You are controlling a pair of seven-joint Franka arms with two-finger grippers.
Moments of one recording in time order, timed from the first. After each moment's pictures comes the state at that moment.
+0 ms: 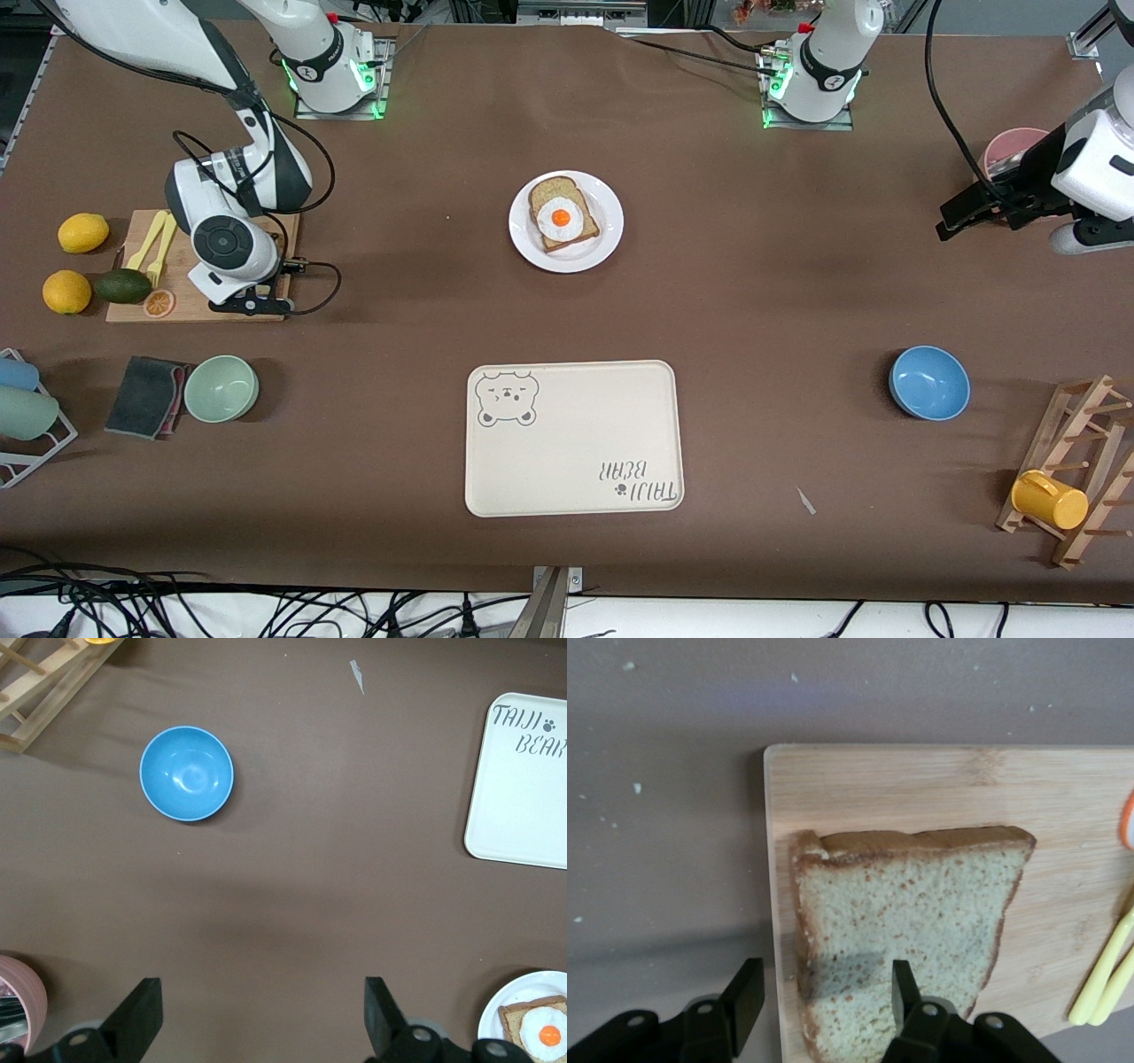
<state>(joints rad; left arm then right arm) 0.07 -0.03 -0.10 -1.70 -0.04 1.65 -0.21 0.02 0.34 0.04 -2.26 -0.46 2.23 0.39</state>
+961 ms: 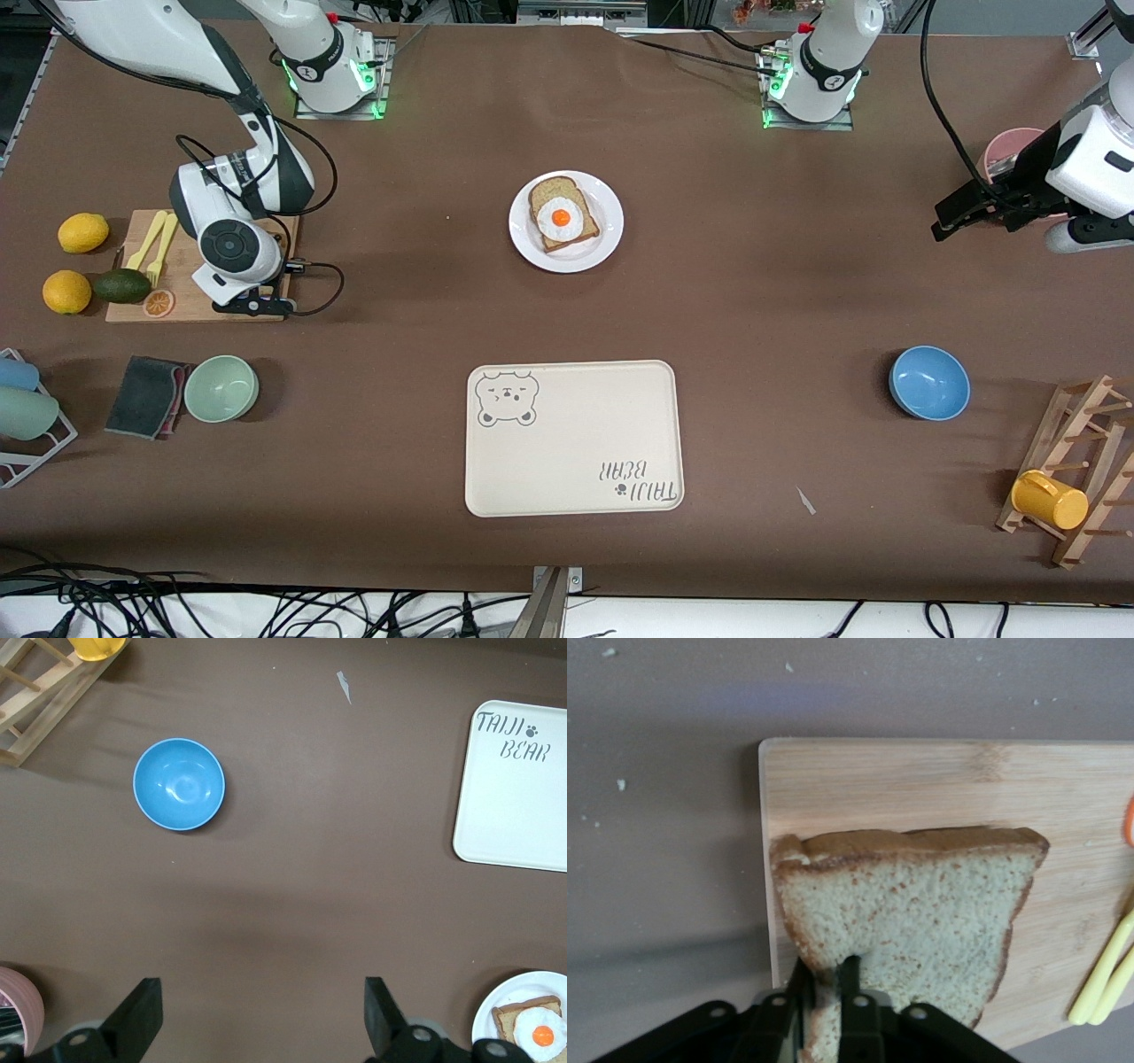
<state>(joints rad) 0.07 -0.03 -0.10 -1.67 -0.04 1.65 -0.21 0.02 0.35 0.04 -2.26 -0.47 2.23 0.40</state>
